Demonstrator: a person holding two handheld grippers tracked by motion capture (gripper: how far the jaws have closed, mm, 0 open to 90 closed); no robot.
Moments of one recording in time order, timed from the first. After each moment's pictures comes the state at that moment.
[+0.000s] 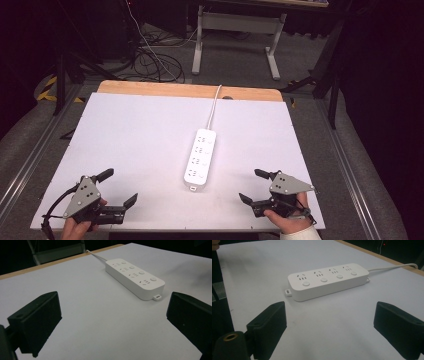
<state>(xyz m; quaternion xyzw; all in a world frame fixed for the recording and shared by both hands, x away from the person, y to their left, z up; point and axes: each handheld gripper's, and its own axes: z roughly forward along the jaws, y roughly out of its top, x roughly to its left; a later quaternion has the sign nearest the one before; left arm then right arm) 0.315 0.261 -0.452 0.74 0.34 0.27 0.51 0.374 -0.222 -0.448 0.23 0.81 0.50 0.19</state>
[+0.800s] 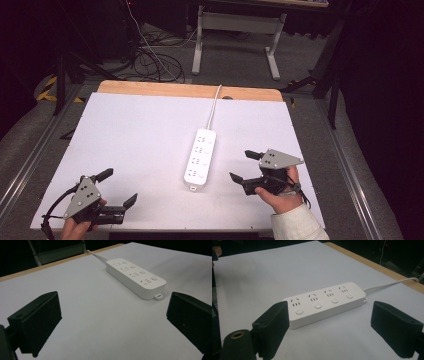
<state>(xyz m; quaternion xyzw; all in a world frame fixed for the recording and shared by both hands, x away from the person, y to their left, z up) 0.314 0.261 -0.452 0.75 0.34 0.27 0.50 0.411 -0.192 -0.407 0.23 0.82 0.49 0.18</state>
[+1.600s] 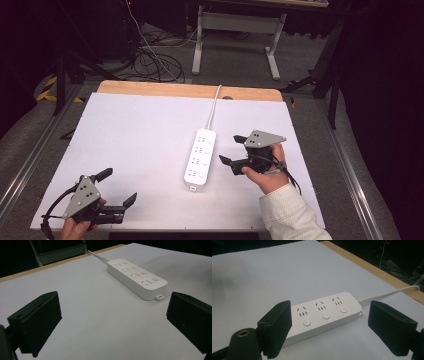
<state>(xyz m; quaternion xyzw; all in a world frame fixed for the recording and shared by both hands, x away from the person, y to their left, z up) 0.315 0.262 -0.452 0.74 0.34 0.28 0.50 0.454 -0.161 -0.395 0.22 0.83 0.48 0.18</state>
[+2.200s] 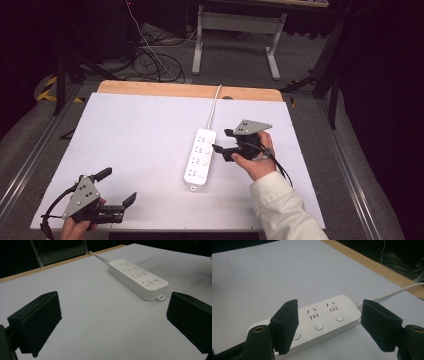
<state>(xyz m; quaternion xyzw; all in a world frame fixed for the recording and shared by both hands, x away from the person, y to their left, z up) 0.315 0.263 -0.452 0.74 0.34 0.28 0.50 0.490 -0.139 -0.402 0.24 0.84 0.46 0.17</state>
